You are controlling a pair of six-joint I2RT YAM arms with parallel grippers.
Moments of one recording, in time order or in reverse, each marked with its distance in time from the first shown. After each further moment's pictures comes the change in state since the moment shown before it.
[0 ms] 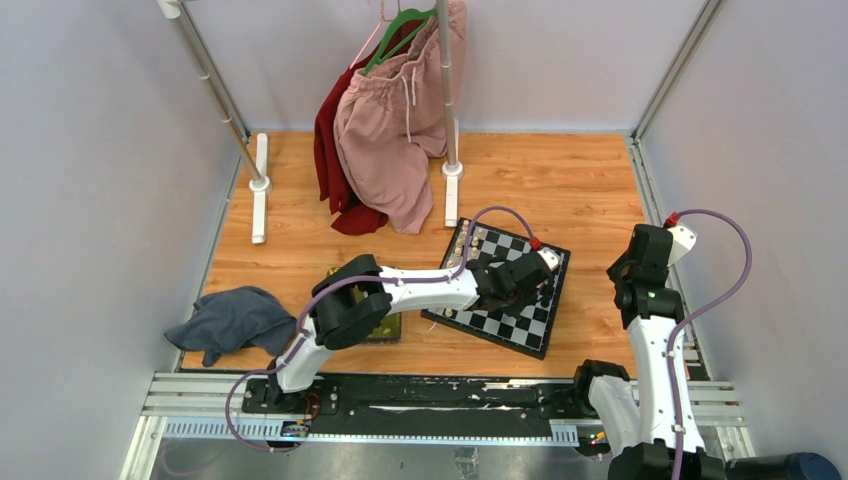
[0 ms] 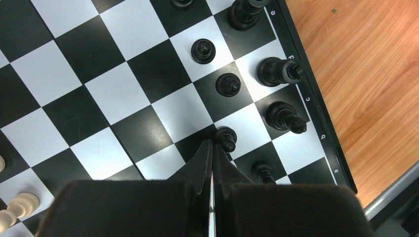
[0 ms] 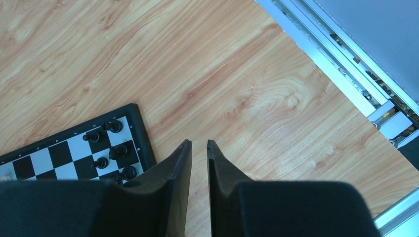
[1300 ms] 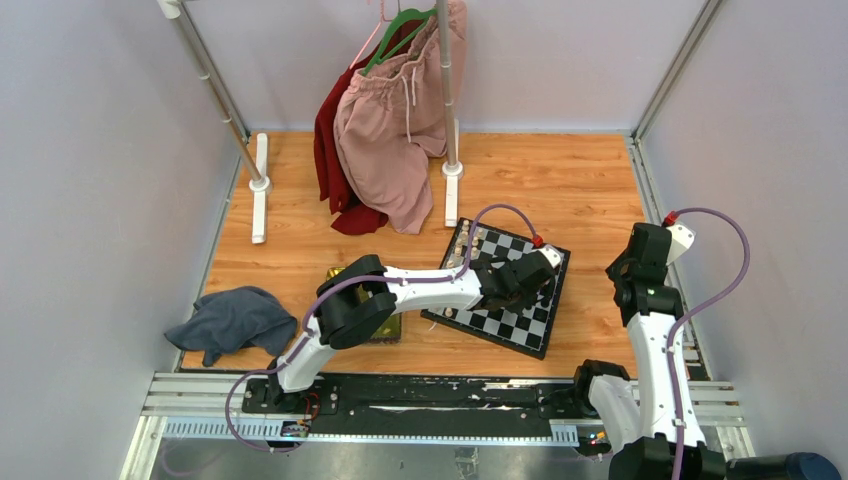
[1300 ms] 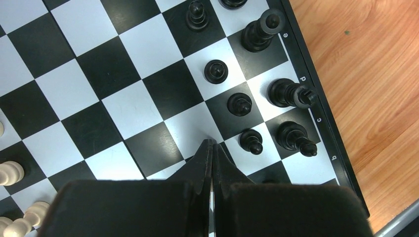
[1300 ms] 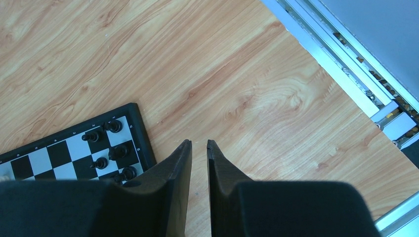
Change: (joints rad) left arm 0.003 0.031 0.032 0.013 -0.056 0.018; right arm 0.000 0.023 0.000 0.011 -0.005 -0.001
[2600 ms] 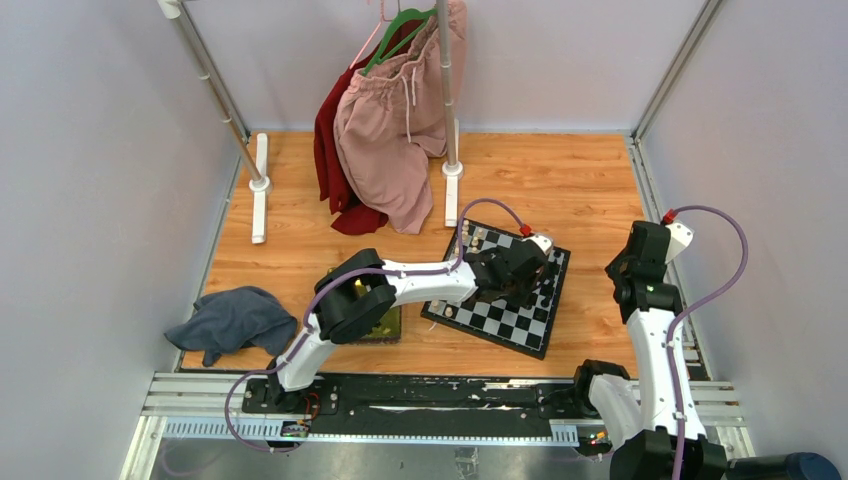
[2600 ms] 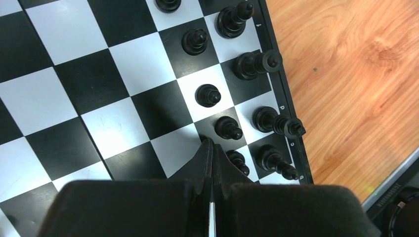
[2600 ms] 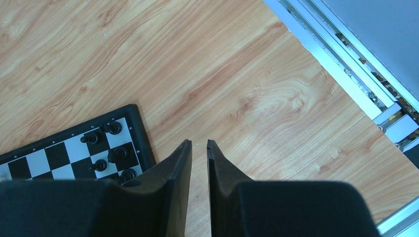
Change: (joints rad) left arm 0.048 0.002 -0.028 0.105 0.116 -0.162; right arm 0.000 0.027 0.000 0.018 -0.004 -0.003
